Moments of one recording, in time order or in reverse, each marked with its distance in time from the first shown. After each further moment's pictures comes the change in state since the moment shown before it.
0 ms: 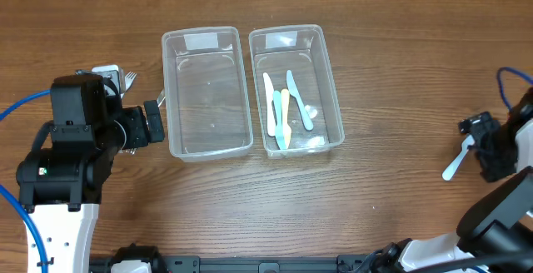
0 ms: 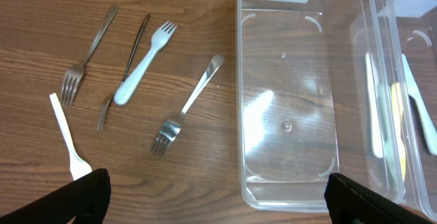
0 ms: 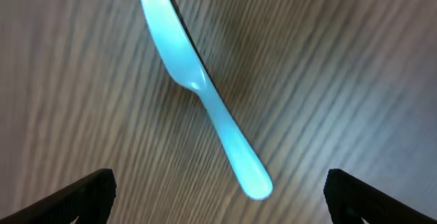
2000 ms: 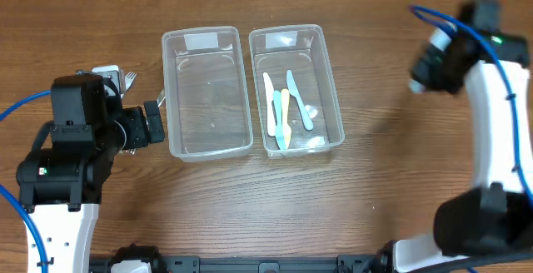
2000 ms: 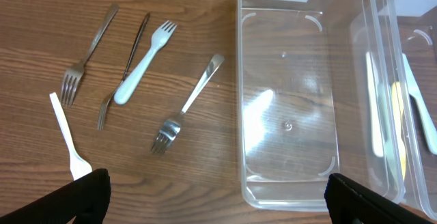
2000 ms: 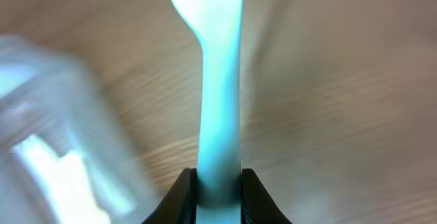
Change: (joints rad) left arm 0.000 0.000 0.000 -0.003 0.000 0.000; right arm 0.572 -0.024 0.492 -0.257 -0.063 -0.225
